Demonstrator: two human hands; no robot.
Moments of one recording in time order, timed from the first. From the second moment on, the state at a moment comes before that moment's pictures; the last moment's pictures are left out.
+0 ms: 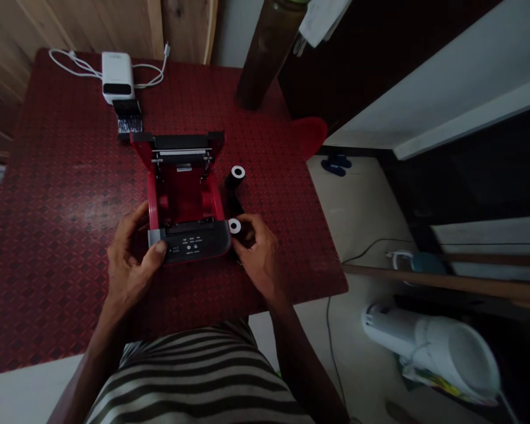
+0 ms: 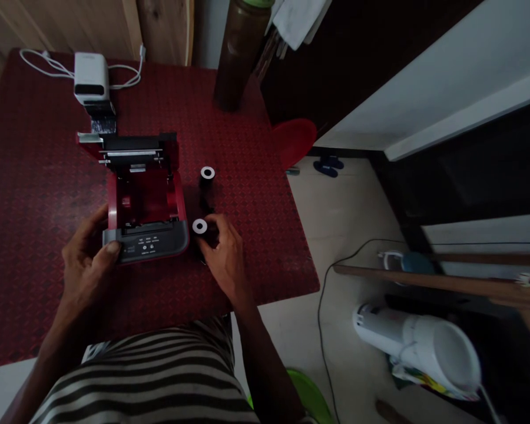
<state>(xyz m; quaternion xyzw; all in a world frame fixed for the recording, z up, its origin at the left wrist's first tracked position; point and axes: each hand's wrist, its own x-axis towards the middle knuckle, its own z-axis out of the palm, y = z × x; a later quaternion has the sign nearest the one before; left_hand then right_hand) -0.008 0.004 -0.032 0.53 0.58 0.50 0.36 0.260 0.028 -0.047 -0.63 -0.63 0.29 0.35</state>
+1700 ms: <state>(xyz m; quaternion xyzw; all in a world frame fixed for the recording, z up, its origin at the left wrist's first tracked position) -0.004 0.003 -0.038 0.53 0.55 0.51 0.40 0.207 0.109 0.060 -0.35 -0.90 0.25 0.09</state>
